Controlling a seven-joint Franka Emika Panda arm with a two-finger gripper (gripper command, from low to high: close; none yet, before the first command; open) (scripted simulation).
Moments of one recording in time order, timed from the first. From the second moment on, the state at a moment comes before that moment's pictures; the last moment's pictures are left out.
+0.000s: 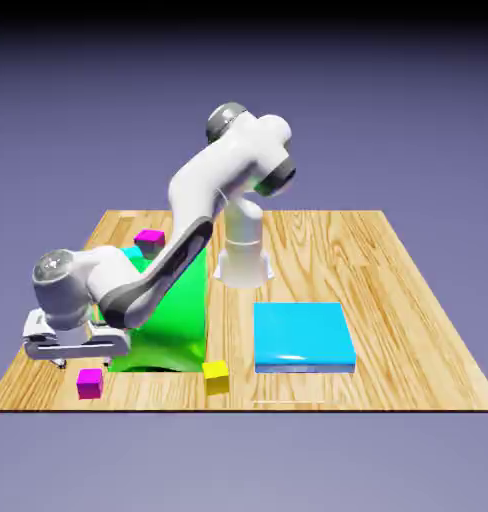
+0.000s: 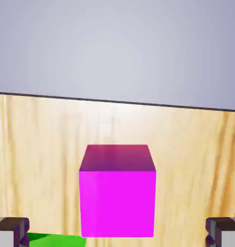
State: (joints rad) arm 0.23 1.05 -0.88 -1.77 0.75 2.15 -0.26
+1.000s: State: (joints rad) arm 0.02 0.28 -0.26 -2.19 0.01 2.31 0.86
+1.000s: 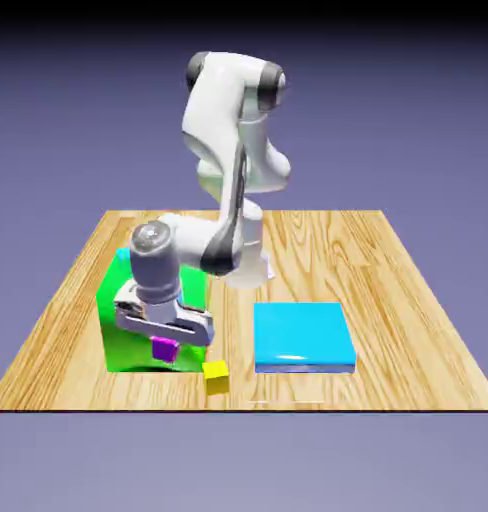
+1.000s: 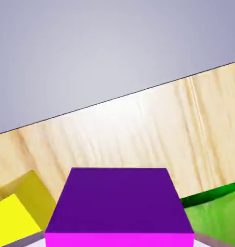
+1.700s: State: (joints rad) arm -0.40 -0.23 0.08 -2.43 -0.09 2.27 1.77
